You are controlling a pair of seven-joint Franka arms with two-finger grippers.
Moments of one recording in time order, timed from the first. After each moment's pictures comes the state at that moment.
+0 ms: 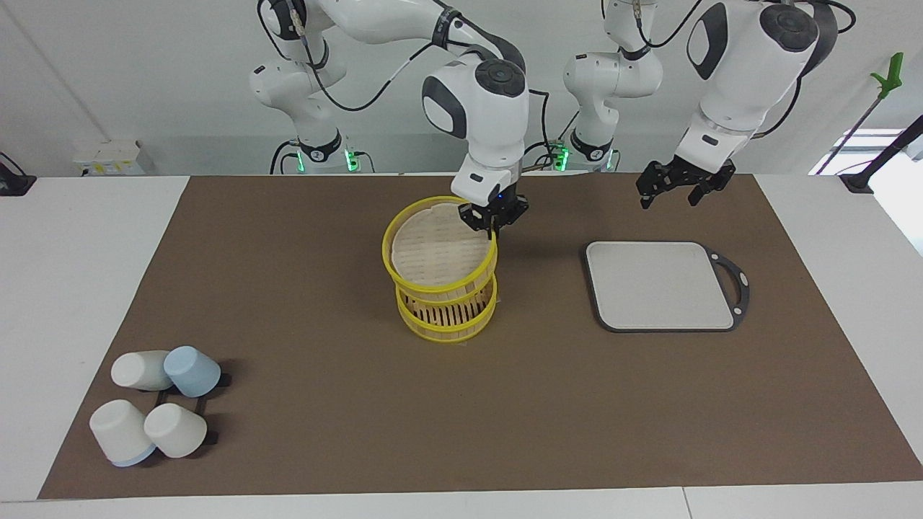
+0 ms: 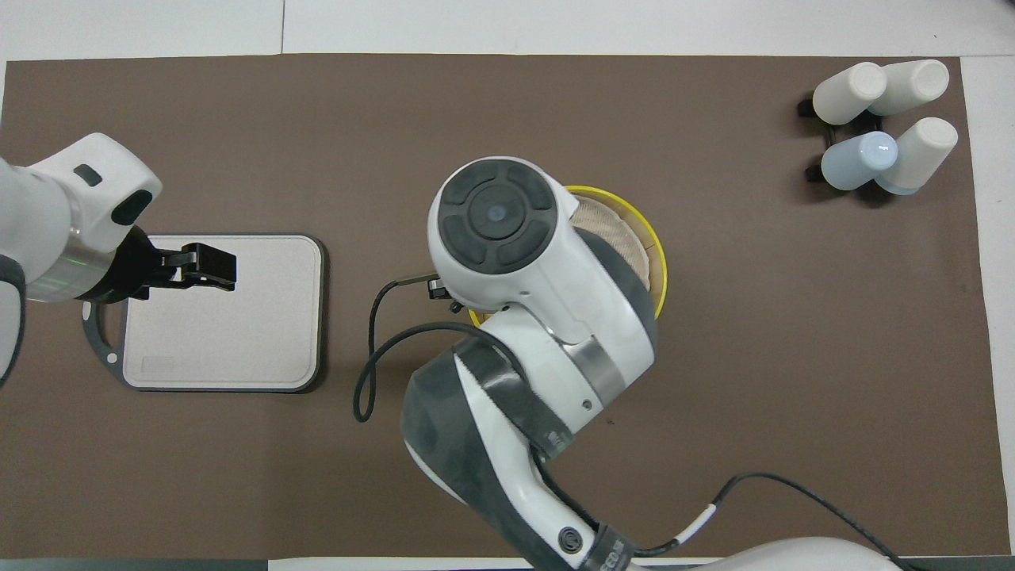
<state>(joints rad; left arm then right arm) -0.12 -0.11 0.00 -1.81 -0.02 1.65 -0.11 0.70 0.42 0.04 -1.42 -0.01 1.85 0.56</state>
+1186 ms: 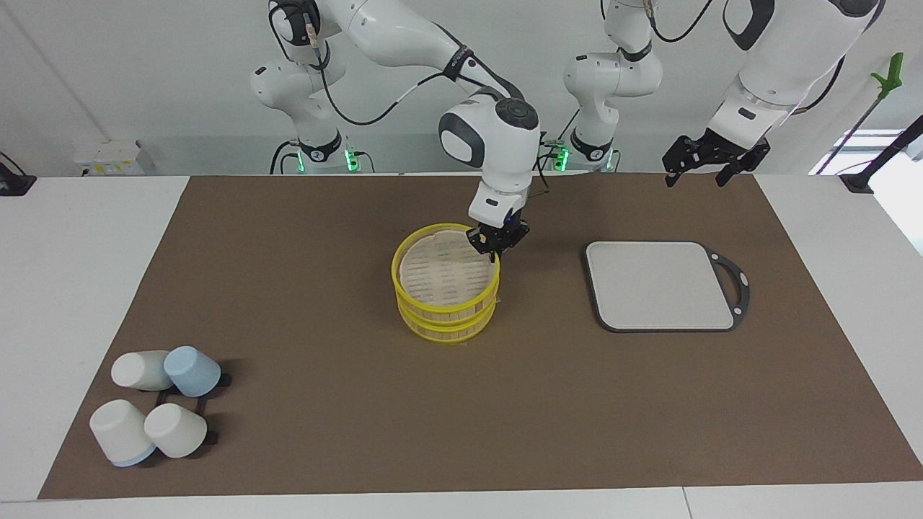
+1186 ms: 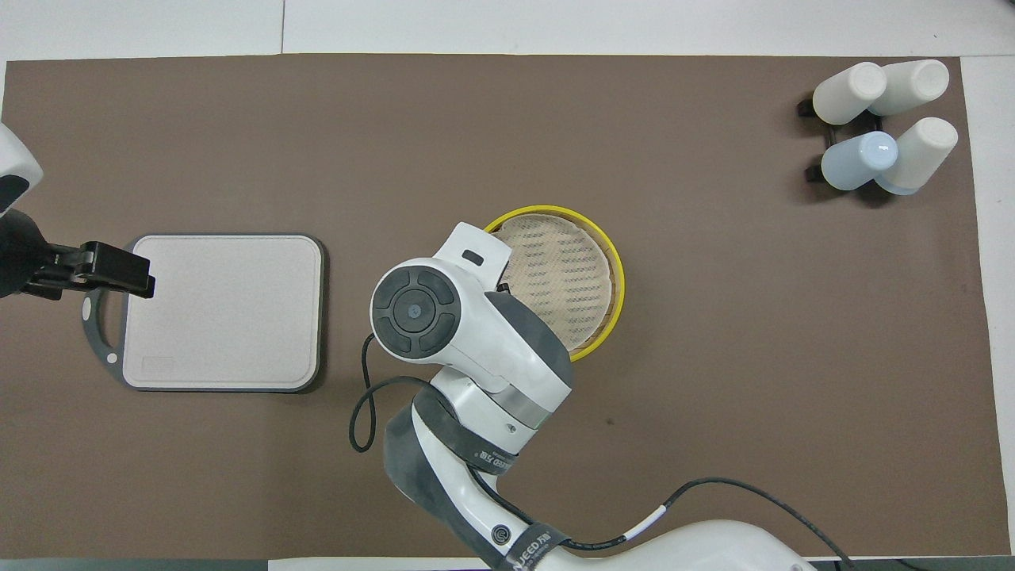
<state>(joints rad) -0.09 -0.06 0.00 -1.64 -0.02 1.48 -0.03 0.73 0.43 0.03 -1.58 -0.12 2.07 0.56</state>
